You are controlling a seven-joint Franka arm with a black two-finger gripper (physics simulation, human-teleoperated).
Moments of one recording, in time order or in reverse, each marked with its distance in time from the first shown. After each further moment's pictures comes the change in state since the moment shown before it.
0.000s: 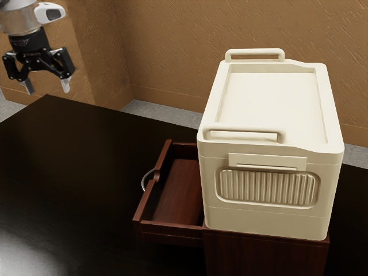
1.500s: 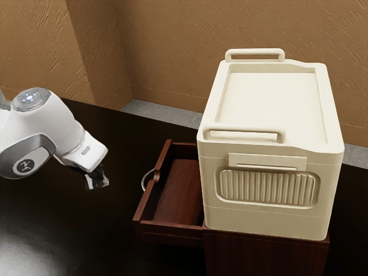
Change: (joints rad) arm -0.203 -0.251 0.023 -0.930 0.286 0.971 0.919
